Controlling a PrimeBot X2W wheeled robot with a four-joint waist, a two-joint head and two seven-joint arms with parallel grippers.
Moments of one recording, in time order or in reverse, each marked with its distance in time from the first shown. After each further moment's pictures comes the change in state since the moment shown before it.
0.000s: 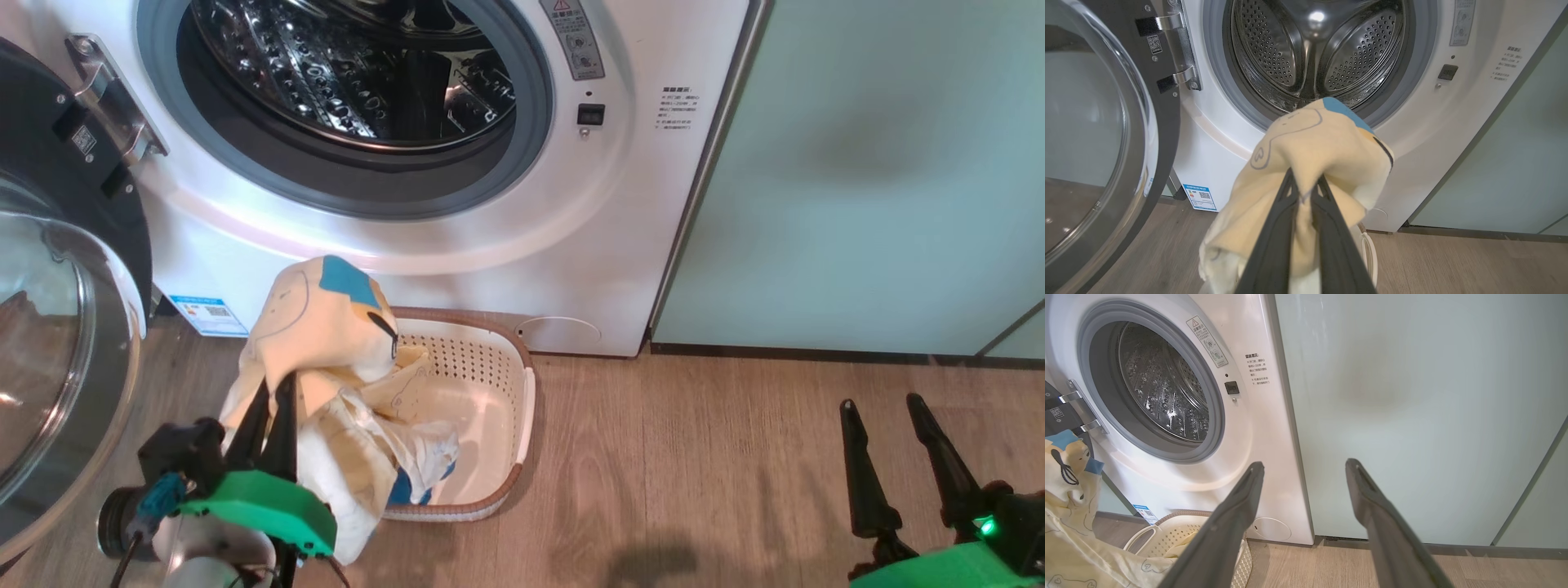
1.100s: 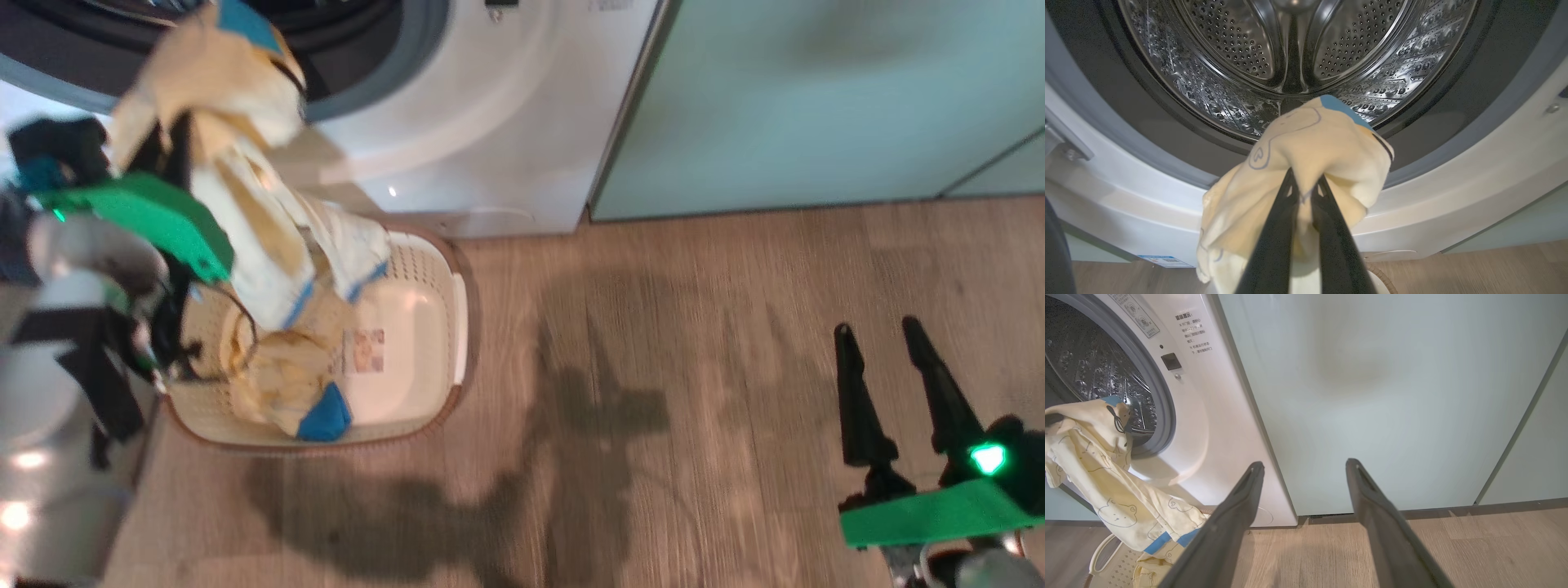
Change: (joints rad) left arm -0.623 0.142 0.016 0.390 -0.063 -0.115 0.156; right arm -0.116 0.001 0.049 -0.033 0.073 0.000 0.000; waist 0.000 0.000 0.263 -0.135
